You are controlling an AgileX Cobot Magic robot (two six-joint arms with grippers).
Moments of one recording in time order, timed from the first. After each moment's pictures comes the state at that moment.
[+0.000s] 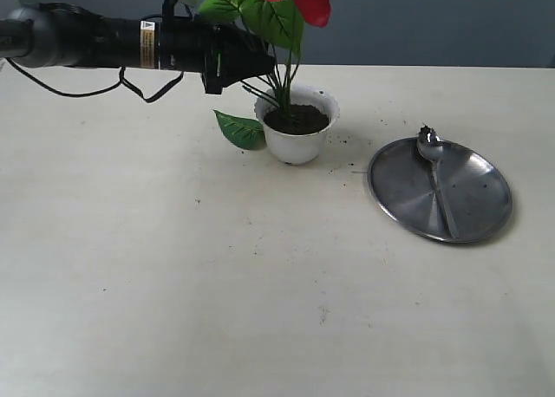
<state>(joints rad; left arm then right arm) 0.00 2.38 -1.78 1.55 -1.22 -1.12 -0.02 0.00 0.00 0.18 0.37 -0.09</state>
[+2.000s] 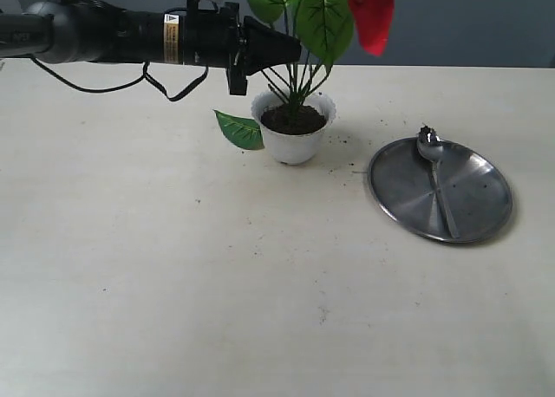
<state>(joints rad) -0.08 2.35 -1.77 1.52 -1.22 -1.05 -0.02 0.00 0.00 0.19 0.37 -0.09</state>
